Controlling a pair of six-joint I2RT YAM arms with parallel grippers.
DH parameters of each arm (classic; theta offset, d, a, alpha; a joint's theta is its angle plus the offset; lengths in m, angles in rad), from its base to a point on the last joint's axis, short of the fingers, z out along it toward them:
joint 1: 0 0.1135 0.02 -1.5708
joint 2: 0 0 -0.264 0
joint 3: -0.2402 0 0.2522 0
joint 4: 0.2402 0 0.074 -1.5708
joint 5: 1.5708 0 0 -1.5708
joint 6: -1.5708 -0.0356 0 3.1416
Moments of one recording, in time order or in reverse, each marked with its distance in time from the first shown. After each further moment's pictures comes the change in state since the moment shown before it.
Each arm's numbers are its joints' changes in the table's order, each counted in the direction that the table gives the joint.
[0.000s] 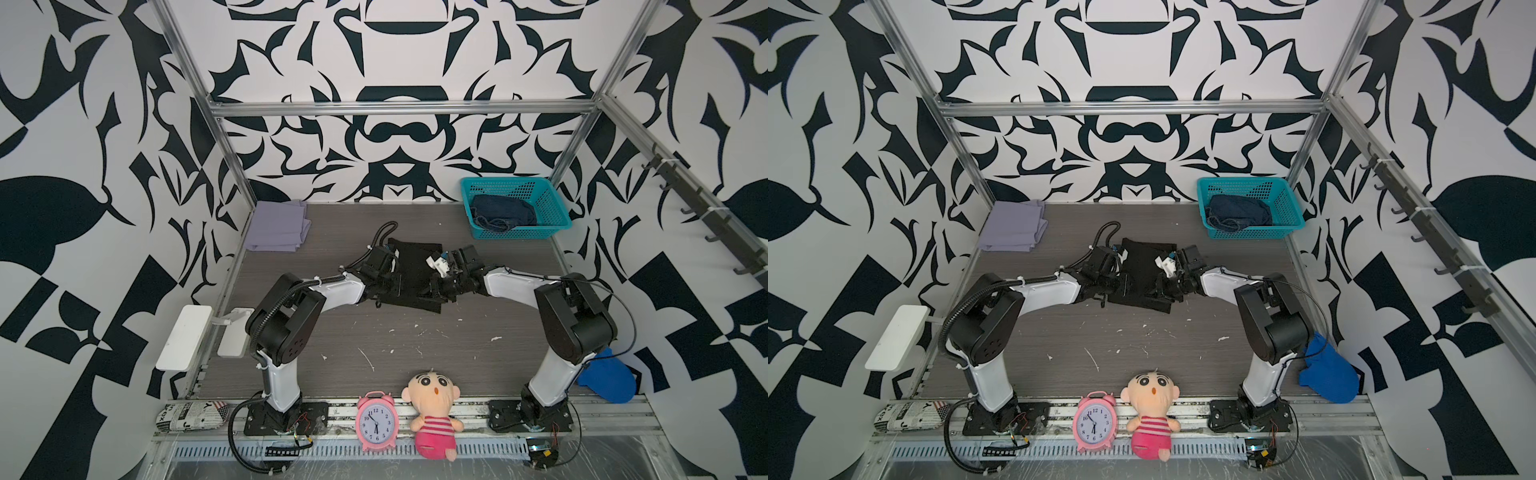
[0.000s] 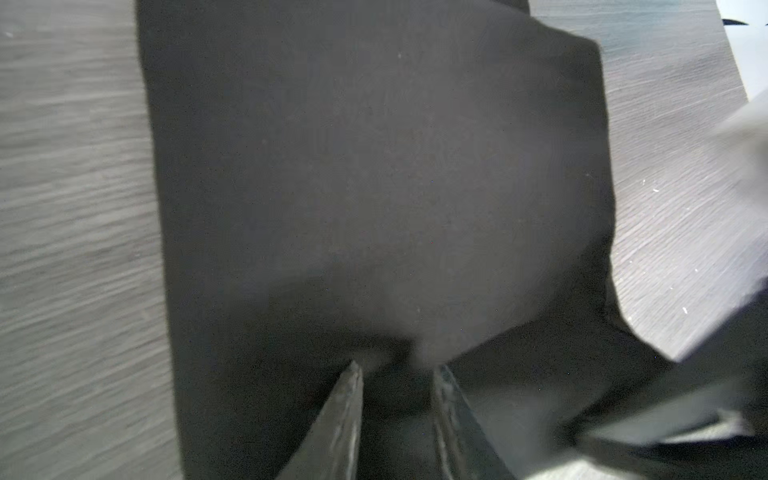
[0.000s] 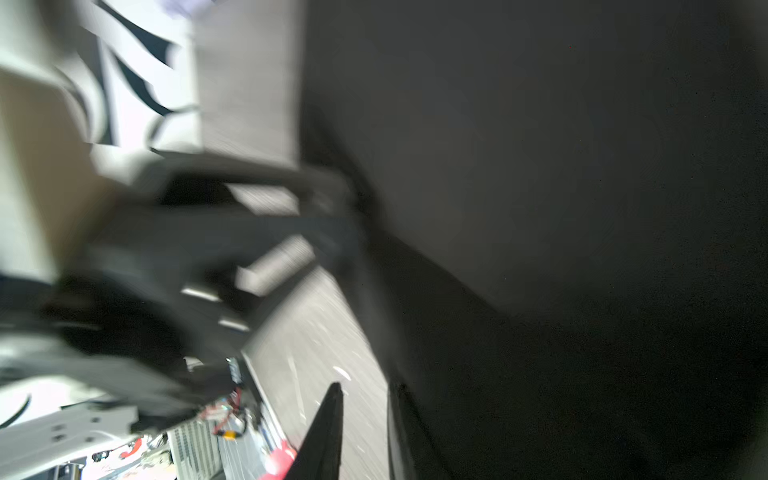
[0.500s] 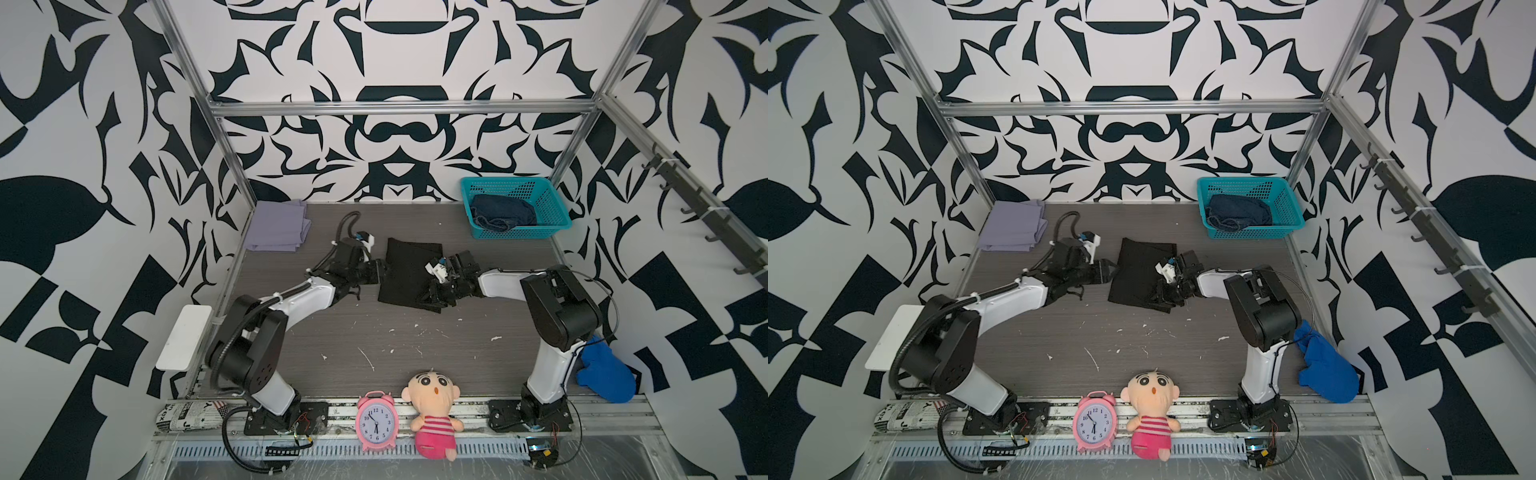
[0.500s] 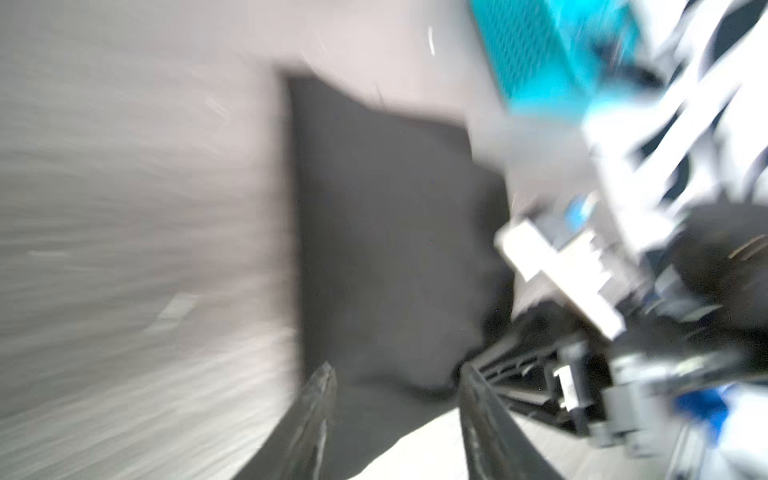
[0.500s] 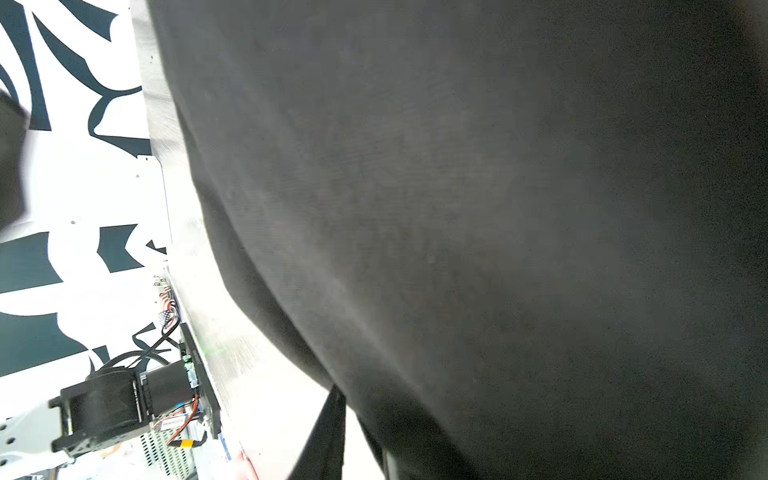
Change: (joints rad) left arm 0.227 -0.277 0.171 -0.139 0.179 0.100; right arm -0.004 0.079 0.007 -0.052 0.032 0.053
